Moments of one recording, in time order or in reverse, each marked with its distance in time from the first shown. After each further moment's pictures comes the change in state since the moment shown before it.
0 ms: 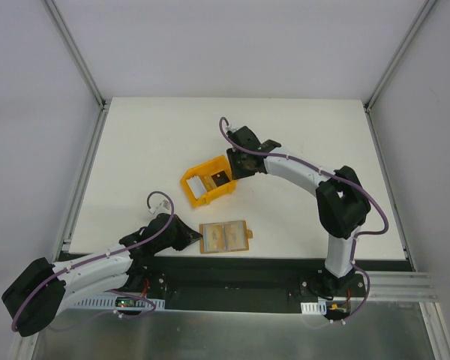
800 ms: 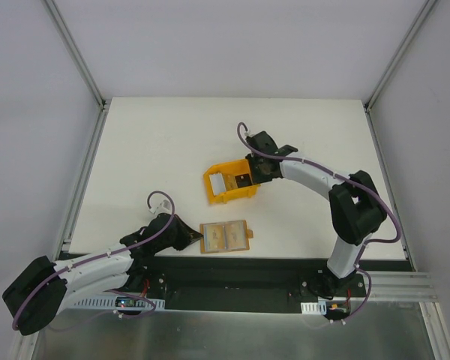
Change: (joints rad) left arm 0.000 0.018 0.000 0.011 0.000 -0.003; right arm -0.088 -0.113 -0.192 0.014 0.031 -0.041
